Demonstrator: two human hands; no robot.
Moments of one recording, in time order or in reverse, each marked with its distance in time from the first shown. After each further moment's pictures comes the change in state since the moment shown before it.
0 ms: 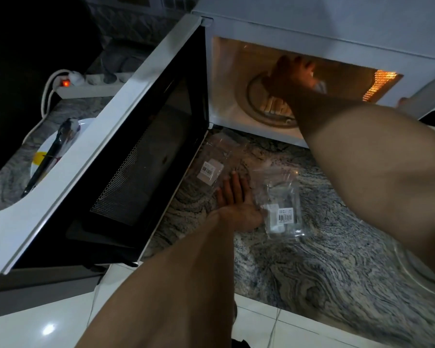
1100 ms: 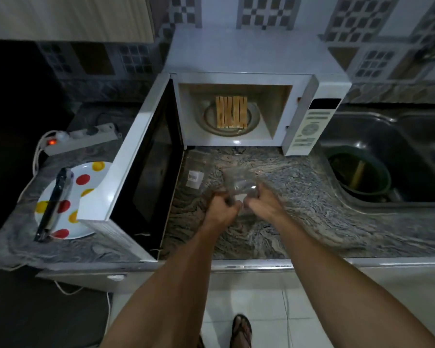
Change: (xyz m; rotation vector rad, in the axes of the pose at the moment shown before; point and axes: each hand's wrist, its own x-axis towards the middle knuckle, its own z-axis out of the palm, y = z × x) left_hand -0.074 -0.019 0.007 -0.859 0.185 0.158; right_hand -0.329 0.073 0.045 0.738 -0.235 0.309
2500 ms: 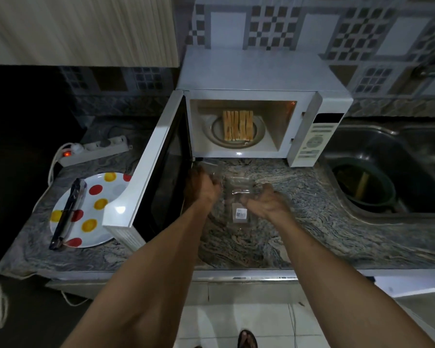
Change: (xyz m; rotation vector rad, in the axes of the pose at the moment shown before) left_hand 0.035 0.039 -0.079 0.590 0.475 0.048; right_hand -0.004 -0.045 0.004 -0.346 0.007 0.206
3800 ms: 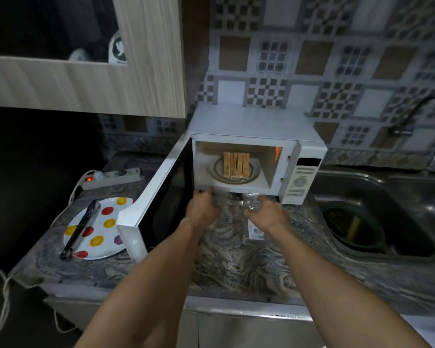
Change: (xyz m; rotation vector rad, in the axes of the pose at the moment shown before) left_hand -0.044 0.032 -0.060 -0.002 -0.080 0.199; right_hand -0.038 0.000 -0.063 -0.041 0.268 -0.285
